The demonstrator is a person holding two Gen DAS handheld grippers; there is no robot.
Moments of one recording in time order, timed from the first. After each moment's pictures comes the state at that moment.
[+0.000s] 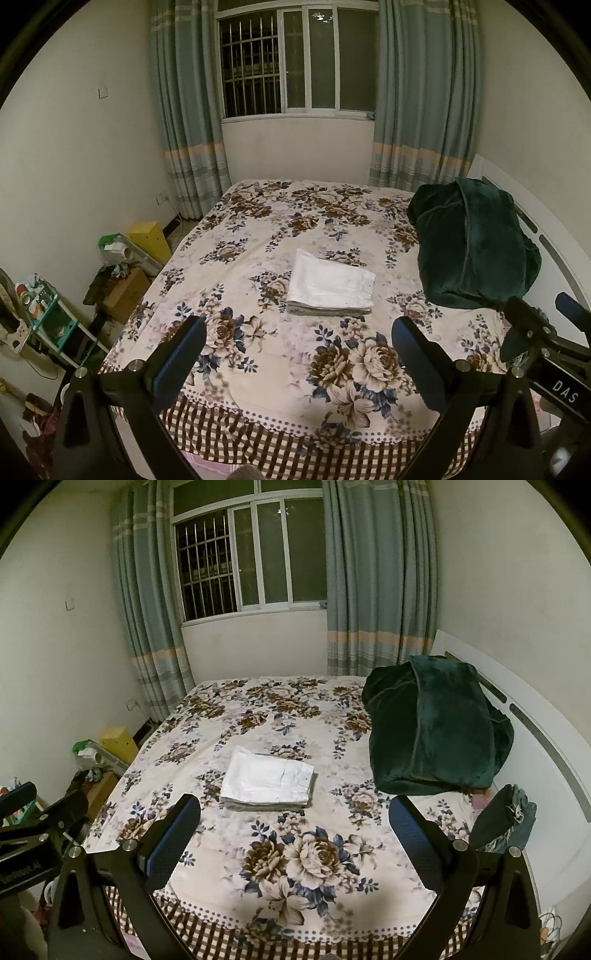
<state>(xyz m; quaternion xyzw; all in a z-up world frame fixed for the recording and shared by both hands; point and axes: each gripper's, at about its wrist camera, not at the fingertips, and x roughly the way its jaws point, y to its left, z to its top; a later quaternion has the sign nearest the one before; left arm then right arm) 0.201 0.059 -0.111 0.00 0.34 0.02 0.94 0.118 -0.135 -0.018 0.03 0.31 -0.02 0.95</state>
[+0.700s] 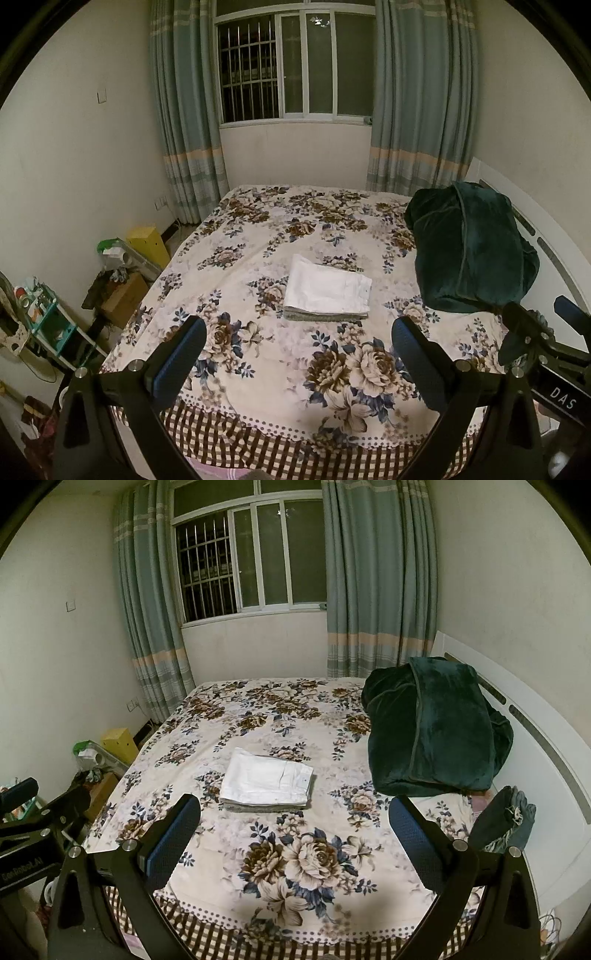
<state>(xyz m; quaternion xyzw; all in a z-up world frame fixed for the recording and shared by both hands) 0.205 0.053 -0.100 0.01 0.33 0.02 0.94 0.118 -0.134 -0.018 0.03 0.31 -0.02 0.95</state>
